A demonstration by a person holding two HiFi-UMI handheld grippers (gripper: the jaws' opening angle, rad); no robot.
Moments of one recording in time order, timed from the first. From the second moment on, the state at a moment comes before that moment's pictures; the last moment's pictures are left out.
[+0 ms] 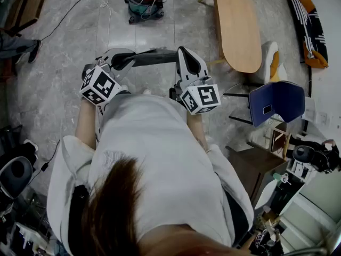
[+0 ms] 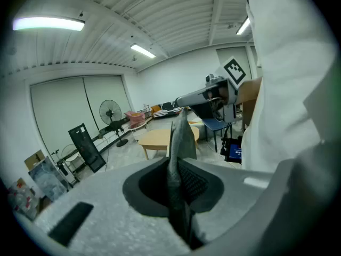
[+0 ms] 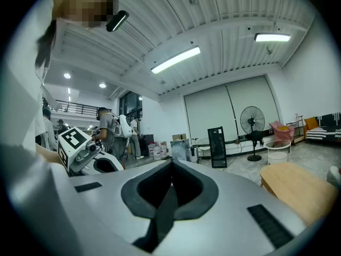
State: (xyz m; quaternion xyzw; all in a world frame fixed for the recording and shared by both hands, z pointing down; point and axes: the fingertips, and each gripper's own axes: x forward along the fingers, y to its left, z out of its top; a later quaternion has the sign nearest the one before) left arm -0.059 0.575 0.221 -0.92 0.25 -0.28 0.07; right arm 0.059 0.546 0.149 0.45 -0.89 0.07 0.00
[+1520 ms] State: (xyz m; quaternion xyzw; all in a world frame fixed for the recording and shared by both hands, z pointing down) left arm -0.080 0.431 0.238 -0.93 0.22 -0.29 0.03; right arm 0.053 0.400 0.155 0.49 -0.87 0.10 0.00
